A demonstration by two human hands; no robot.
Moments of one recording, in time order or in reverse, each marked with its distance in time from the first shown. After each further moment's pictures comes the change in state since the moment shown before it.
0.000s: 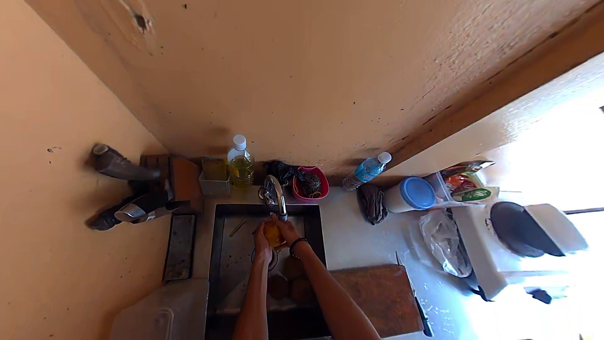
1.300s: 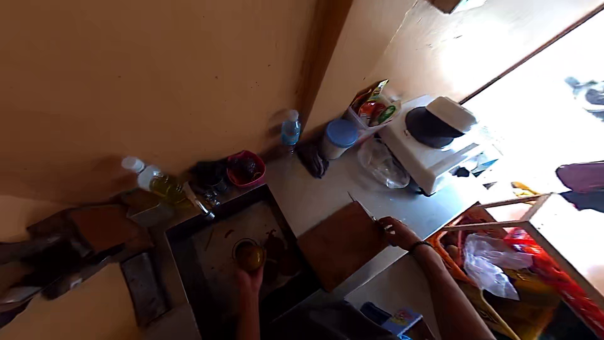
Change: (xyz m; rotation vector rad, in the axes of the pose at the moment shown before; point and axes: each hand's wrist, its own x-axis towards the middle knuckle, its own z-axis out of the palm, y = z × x) left_hand -0.075 -0.071 -0.058 -0.419 -0.111 -0.406; right_hand -0.219 0.261 -0.360 -0.556 0.503 0.073
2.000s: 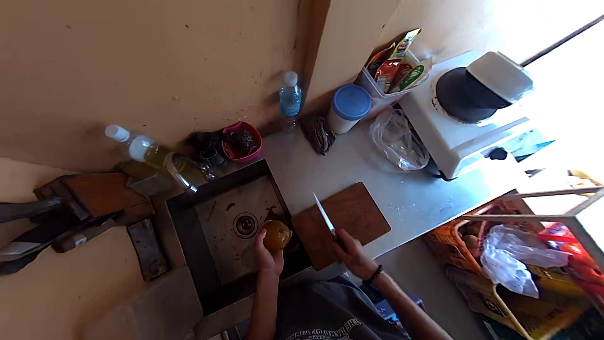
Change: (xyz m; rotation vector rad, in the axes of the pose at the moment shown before) left_hand -0.083 -0.078 0.067 0.463 -0.044 0.203; right_hand -0.101 -0.130 0.086 0.322 -0.220 -0.284
